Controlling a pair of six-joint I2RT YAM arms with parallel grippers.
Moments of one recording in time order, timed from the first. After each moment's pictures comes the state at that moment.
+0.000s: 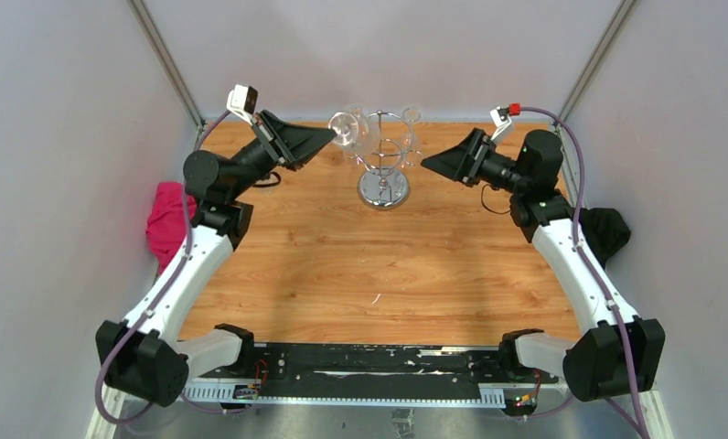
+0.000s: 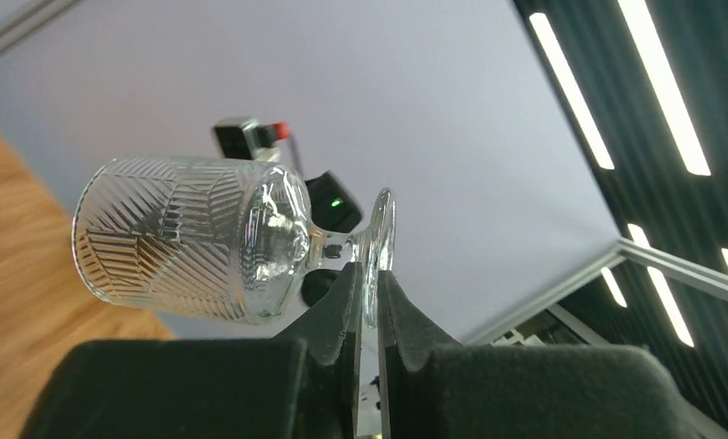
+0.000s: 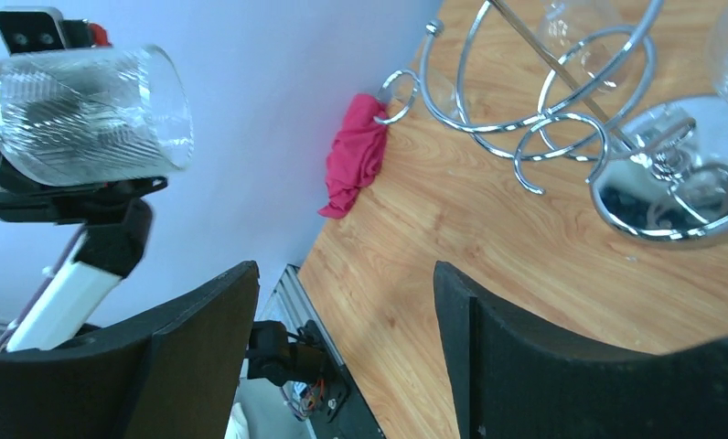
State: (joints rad) left arm -0.28 1.11 1.02 0.57 0.69 -1.46; right arm 0.18 1.18 1.06 0.01 -0.79 0.76
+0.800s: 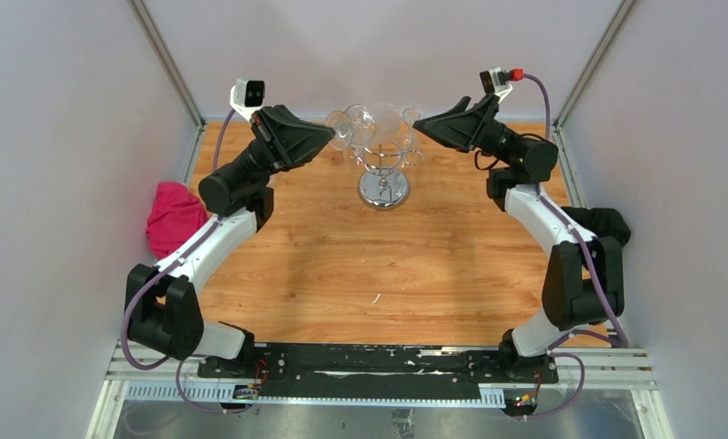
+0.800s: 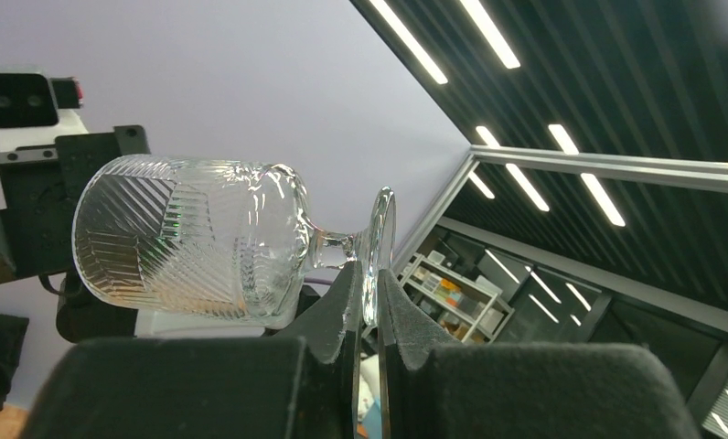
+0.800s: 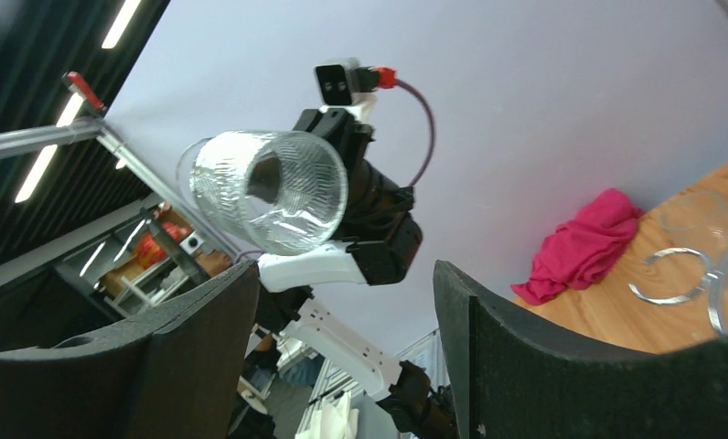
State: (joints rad) left arm -0.33 1.38 1.04 1.49 0.71 -1.85; right arm 0.16 1.55 1.12 1.33 -0.97 1.65
